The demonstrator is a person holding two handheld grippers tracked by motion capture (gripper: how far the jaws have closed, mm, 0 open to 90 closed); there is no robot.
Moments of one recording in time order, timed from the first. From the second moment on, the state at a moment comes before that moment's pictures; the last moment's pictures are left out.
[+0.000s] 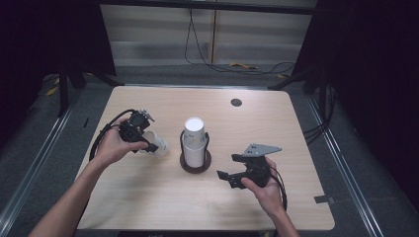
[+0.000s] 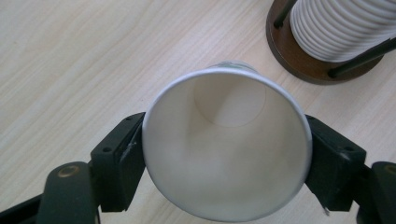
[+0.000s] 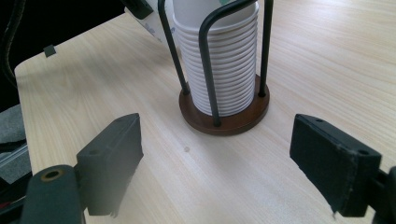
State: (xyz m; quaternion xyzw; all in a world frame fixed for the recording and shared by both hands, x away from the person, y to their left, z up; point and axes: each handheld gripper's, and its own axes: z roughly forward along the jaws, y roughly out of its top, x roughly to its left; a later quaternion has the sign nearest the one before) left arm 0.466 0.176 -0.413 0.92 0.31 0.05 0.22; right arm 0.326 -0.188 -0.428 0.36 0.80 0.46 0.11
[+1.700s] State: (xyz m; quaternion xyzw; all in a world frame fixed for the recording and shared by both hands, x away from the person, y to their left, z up) left arm 0.452 0.174 -0.403 0.88 0.32 0.04 0.34; right arm 0.325 -0.187 -0.430 0.37 0.80 0.46 0.10
